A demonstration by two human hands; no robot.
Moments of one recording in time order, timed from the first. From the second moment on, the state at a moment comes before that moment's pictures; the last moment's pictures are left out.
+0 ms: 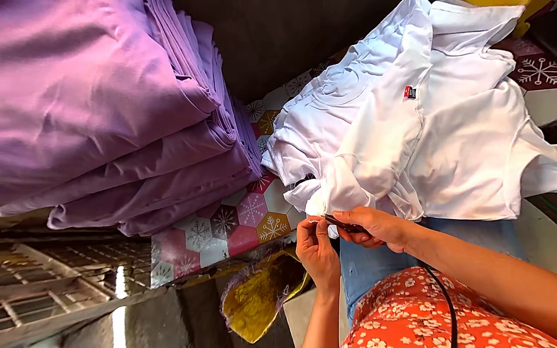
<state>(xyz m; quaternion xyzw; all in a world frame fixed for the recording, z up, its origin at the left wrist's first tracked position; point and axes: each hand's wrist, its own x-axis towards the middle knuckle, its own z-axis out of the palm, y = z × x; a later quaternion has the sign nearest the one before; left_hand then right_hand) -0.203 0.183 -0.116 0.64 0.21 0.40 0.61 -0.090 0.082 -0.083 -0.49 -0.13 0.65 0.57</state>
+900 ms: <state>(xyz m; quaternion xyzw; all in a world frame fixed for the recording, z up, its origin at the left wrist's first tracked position) -0.194 0.173 -0.098 0.51 0.26 0.38 0.72 -0.104 0.071 -0.109 -0.80 -0.40 -0.04 0.45</state>
